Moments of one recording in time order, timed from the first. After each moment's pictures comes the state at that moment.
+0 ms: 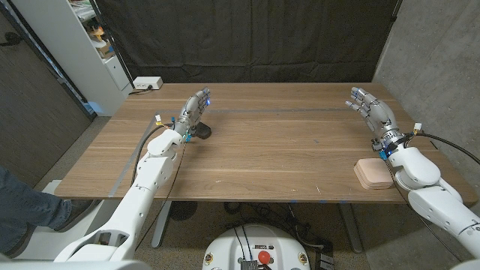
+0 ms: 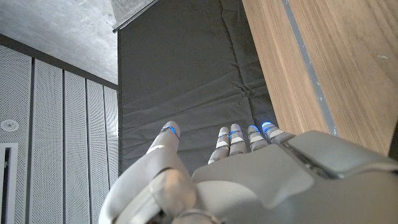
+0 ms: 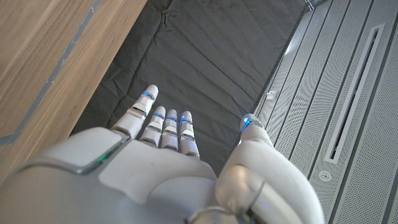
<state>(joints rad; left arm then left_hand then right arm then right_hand) 0.87 0.26 0.07 -1.36 -0.37 -0.11 -0.25 0.30 0.10 0.45 -0.10 0.17 0.03 0.11 0.19 0.17 -0.01 0.08 0.21 0.19 -0.11 0.08 0.18 0.17 -0.10 0.03 0.19 0.17 -1.26 -0.78 -0.06 -1.61 0.57 0.50 -0.03 0.31 0.00 0.31 -0.11 0.32 0.20 0.08 0.20 0.19 0.15 0.10 0.20 0.19 0.11 0.04 0.21 0.21 0.35 0.01 0.19 0.17</state>
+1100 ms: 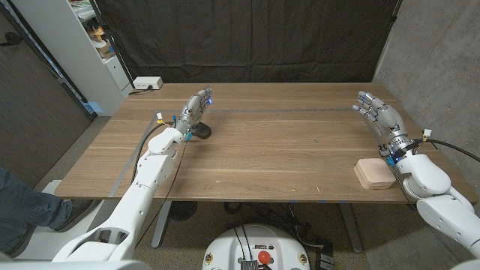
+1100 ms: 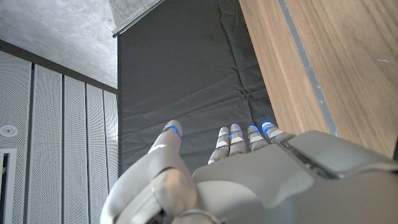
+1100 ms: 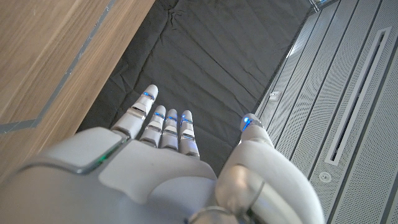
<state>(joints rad) 0.86 0.27 0.08 -1.36 -0.37 -0.10 -0.26 0.30 0.12 0.45 -0.11 0.17 0.03 0.11 0.19 0.17 -0.01 0.08 0.21 0.19 -0.11 0.08 0.18 0.17 -0.10 0.03 0.19 0.17 -1.34 -0.77 0.00 -1.63 0.56 0.52 -0.04 0.31 0.00 0.31 -0.11 0.32 0.21 0.08 0.20 0.19 0.16 0.10 0.20 0.19 0.11 0.04 0.21 0.22 0.36 0.01 0.19 0.17</state>
